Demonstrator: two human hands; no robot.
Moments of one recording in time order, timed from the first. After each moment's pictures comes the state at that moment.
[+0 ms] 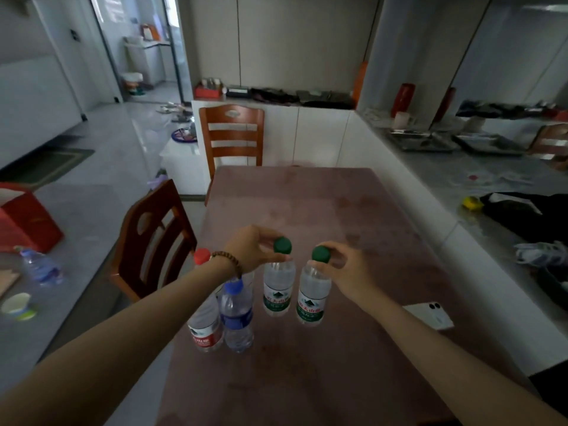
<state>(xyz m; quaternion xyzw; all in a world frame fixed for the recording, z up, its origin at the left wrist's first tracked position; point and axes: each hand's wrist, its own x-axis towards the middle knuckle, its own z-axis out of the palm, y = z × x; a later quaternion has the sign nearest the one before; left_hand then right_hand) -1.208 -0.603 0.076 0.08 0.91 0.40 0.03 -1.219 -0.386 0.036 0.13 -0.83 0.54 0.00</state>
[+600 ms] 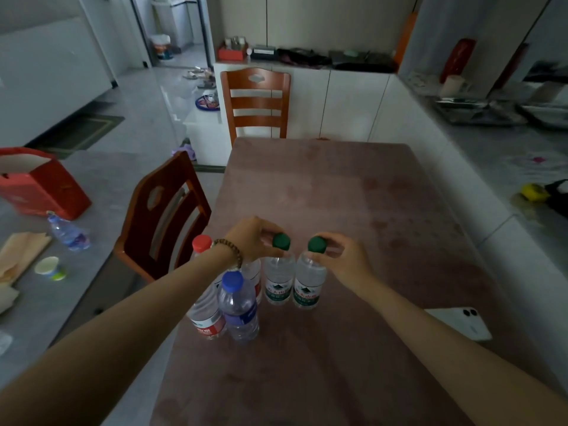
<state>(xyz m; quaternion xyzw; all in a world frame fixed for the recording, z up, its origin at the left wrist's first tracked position) -1.246 -0.617 0.037 0.03 0.94 0.33 0.08 -1.275 -0.409 -0.011 0.16 -0.81 0.55 -0.05</state>
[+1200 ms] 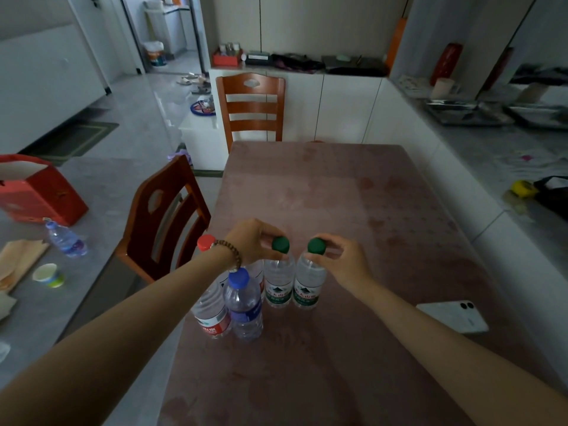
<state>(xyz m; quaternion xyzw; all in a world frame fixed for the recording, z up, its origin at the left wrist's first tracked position) -1.235 -0.623 0.041 0.07 0.95 0.30 0.08 -1.259 -0.413 -0.010 0.16 -0.81 0.56 -0.03</state>
